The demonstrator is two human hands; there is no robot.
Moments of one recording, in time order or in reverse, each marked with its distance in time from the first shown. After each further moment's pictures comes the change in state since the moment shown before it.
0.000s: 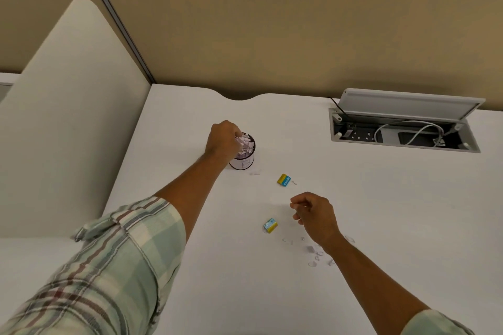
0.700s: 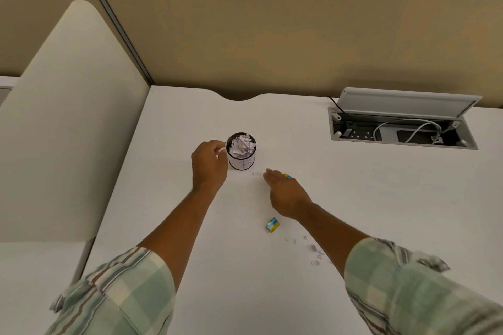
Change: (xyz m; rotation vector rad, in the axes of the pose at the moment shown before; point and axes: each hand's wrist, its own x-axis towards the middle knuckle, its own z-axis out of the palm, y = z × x) left_hand -0.054 -0.047 0.015 -0.360 0.326 -0.020; right_hand 0.051 -0.043 0.048 -0.849 -0.314 -0.431
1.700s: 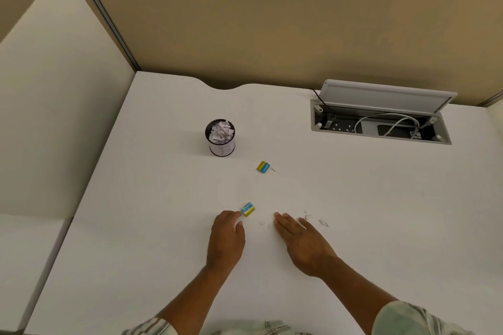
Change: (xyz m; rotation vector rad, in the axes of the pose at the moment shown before) left_hand -0.220 -0.016 0.064 0.165 -0.268 -0.049; right_hand -0.163 0.087 0.069 -0.187 -0.158 -0.141
